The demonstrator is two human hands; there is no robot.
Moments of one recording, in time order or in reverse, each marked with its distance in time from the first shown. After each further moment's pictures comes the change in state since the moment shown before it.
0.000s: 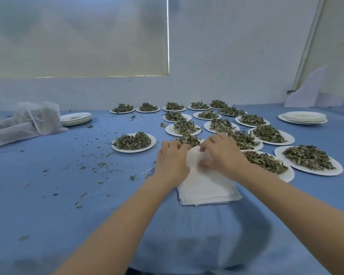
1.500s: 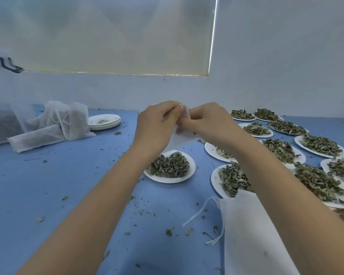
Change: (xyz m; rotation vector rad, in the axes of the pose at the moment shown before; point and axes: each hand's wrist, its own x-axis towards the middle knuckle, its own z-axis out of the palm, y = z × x) left_hand 0.087 -0.120 -0.112 -0.552 0.412 -0.154; right_hand 0.181 -0.096 -0.048 0.879 -0.011 -0.032
